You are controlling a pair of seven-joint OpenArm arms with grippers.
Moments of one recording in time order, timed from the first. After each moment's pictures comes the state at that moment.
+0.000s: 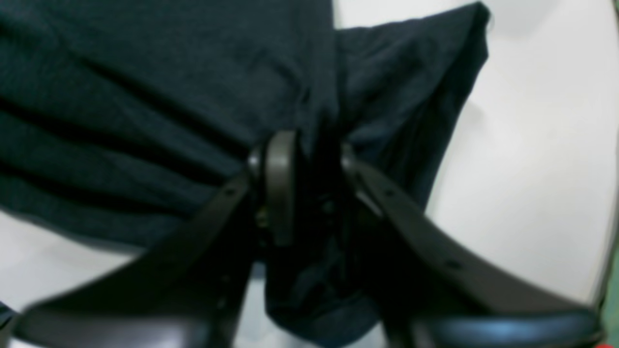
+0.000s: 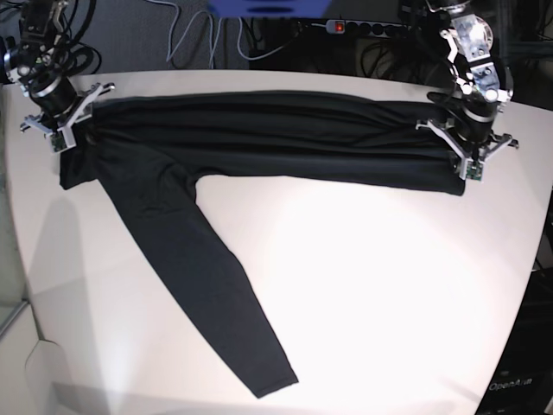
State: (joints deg) left arm 13.0 -3.8 -30.9 87.0 15.6 -28.9 14.7; right arm -24.3 14.0 29.2 89.6 -2.0 40.1 -13.2
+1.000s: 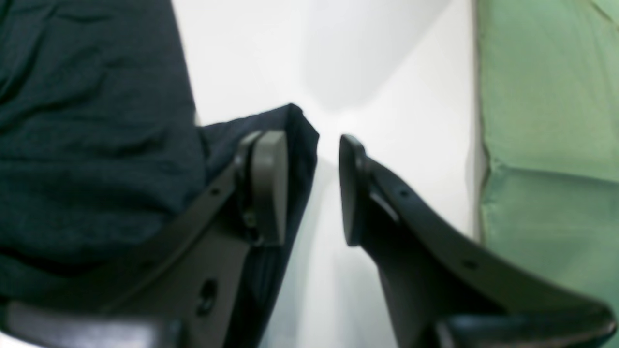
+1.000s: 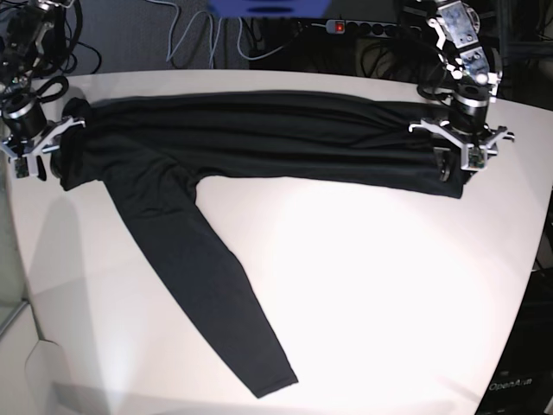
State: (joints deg) left arm 15.1 1.3 -34.7 87.1 16.0 -28.9 -2.9; right arm -17.6 13.6 38.3 89.9 -2.1 40.1 -13.6
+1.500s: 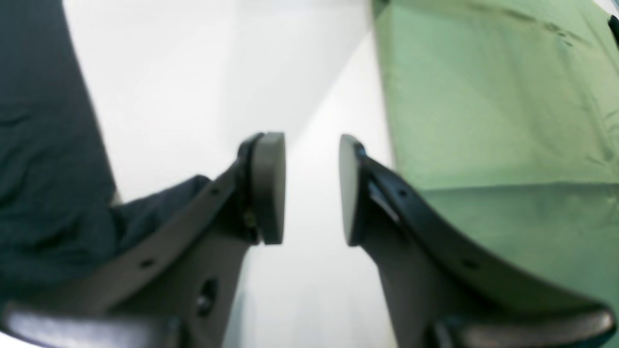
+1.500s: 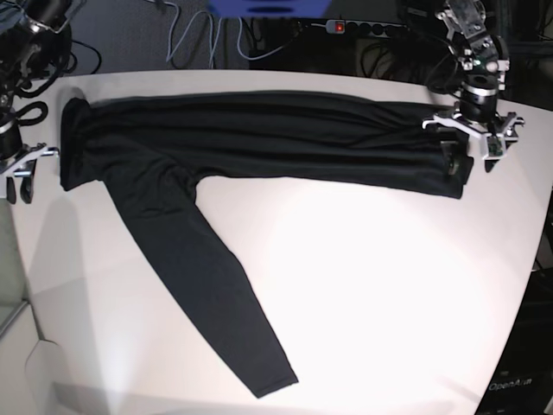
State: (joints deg) left arm 16.6 1.2 -38.2 87.1 8.6 -28.9 -2.7; right arm -9.7 13.6 45.9 87.1 -1.9 40.1 -13.3
